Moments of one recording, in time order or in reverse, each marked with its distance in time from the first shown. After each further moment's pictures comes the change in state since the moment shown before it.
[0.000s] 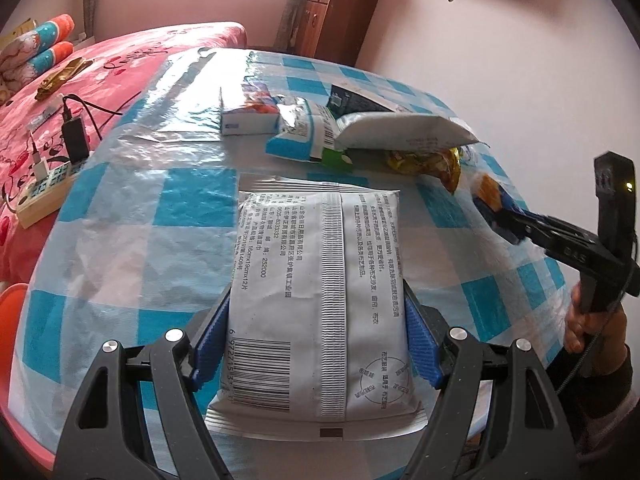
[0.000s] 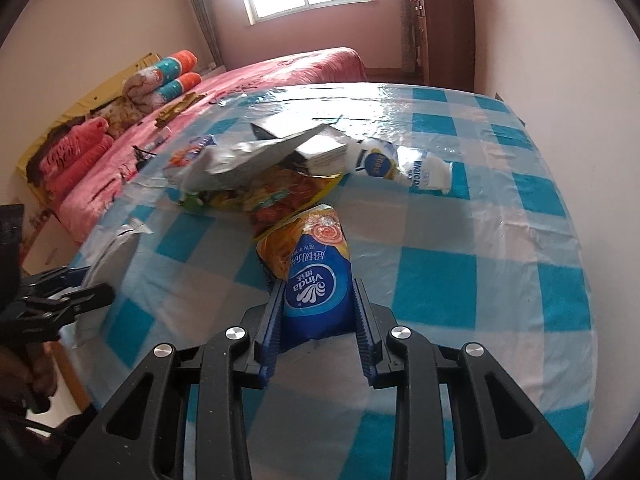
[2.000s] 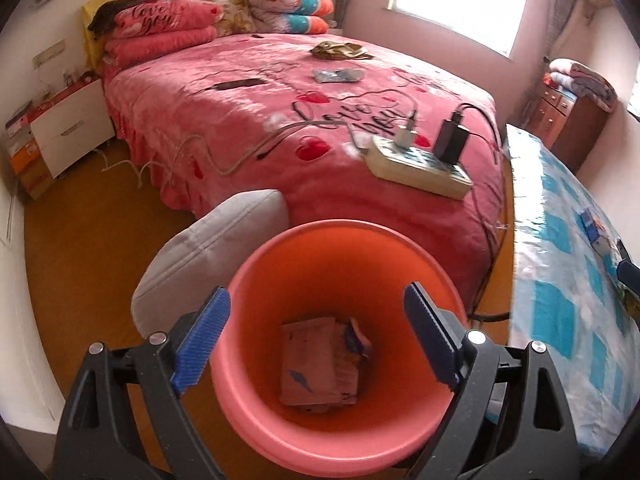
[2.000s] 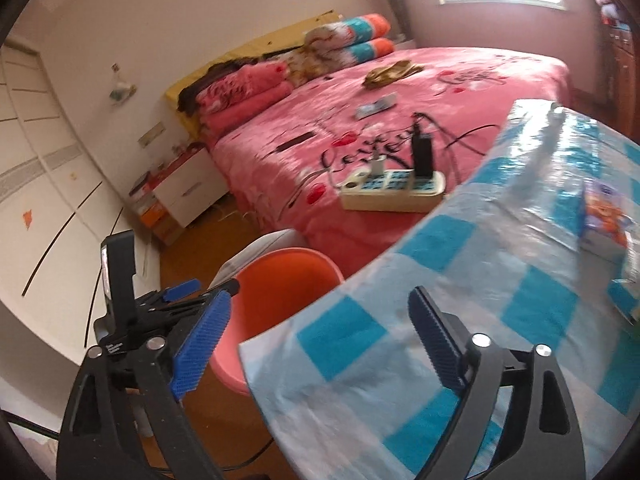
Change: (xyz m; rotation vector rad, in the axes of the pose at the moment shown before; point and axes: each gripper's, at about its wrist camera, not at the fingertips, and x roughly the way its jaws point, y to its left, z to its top) left arm -0.125 0.264 -0.099 -0.554 -0.176 0.575; right arm 0.082 0.324 0.043 -0.300 0.089 0.541
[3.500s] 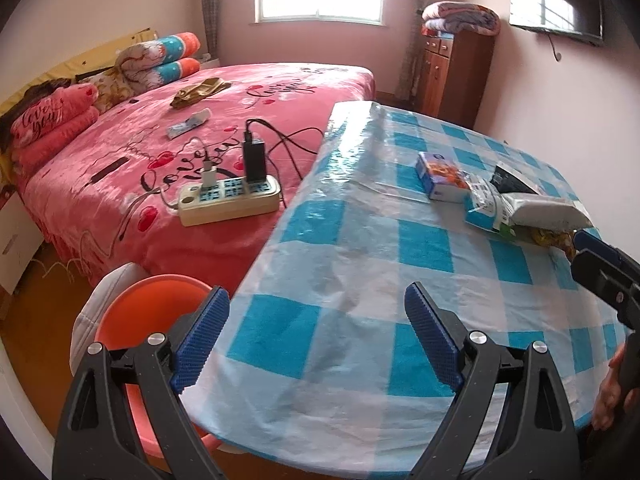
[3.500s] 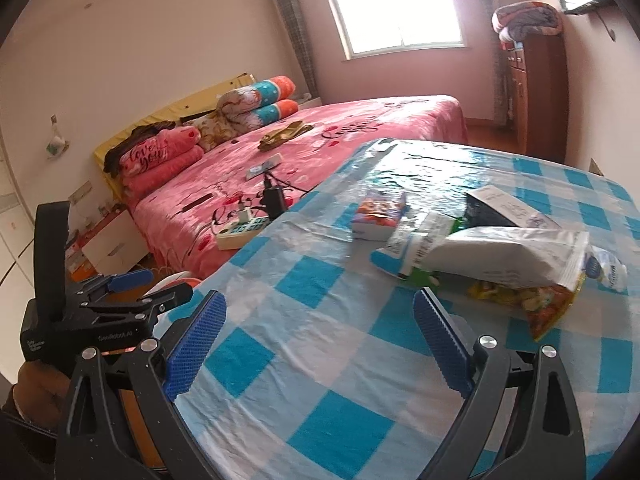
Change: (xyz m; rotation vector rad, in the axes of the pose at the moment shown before) left arm -0.064 -0.199 -0.016 0.370 -0.049 -0.197; right arm -0.144 -0.095 -0.063 0.102 -0.234 -0.304
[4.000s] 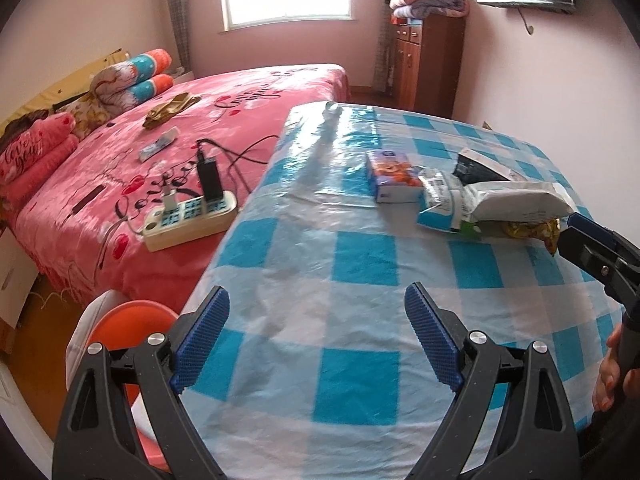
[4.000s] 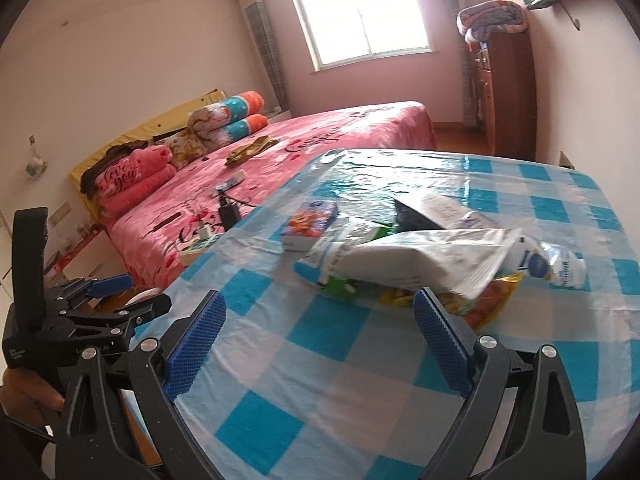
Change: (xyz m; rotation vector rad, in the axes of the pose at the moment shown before) left arm 0.008 -0.059 0.015 0.106 0.000 -0.024; right arm -0.020 -0.057 -0.003 0.053 -0.048 -0.084
